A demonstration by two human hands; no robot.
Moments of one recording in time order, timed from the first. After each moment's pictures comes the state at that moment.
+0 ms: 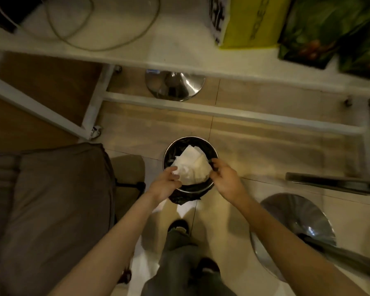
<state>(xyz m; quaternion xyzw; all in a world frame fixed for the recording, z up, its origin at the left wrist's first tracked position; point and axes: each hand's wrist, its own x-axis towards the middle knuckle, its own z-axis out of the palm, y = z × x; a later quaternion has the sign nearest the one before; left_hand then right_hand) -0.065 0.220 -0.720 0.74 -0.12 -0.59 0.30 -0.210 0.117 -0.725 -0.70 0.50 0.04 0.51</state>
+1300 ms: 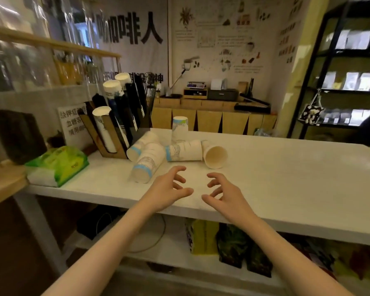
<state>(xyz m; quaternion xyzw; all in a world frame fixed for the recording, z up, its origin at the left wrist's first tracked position) -0.055 0.150 -0.107 0.72 -0.54 -0.18 0.41 -0.213 0.063 -0.124 -0.86 0.32 -0.27 0.30</state>
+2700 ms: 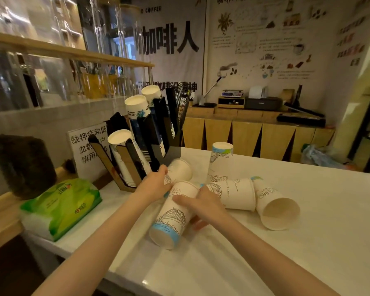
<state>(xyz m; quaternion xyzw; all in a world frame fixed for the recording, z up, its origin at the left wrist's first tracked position) 0.173 0.026 -0.105 0.88 -0.44 -0.02 0.19 0.021 -0.032 -0.107 -0.77 0.37 -0.13 0.51</state>
